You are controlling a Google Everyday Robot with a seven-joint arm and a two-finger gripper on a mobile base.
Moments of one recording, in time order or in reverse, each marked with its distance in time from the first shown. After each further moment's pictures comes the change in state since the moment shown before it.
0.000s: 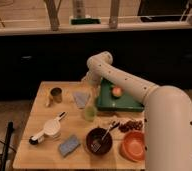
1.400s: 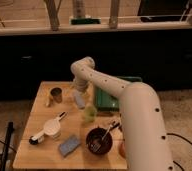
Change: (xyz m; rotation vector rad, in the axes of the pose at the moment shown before) arm -0.043 -0.011 0.072 -0.133 -0.014 -0.044
